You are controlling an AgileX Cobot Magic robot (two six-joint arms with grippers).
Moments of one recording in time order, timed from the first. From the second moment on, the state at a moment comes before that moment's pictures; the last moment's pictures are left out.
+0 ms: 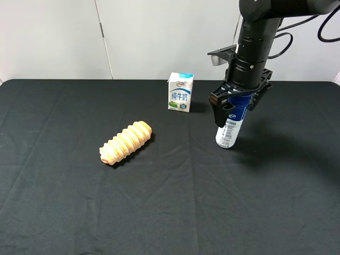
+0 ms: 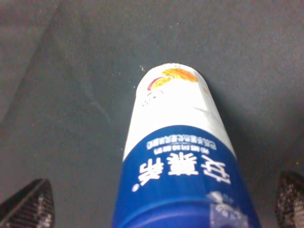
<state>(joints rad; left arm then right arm) 0.02 0.00 -0.49 0.04 1.06 0.01 0.42 1.94 -1.51 0.03 1.21 -0.17</state>
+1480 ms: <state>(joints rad) 0.02 0.00 -0.49 0.04 1.05 0.01 0.42 1.77 -1.63 0.11 1.22 -0.14</state>
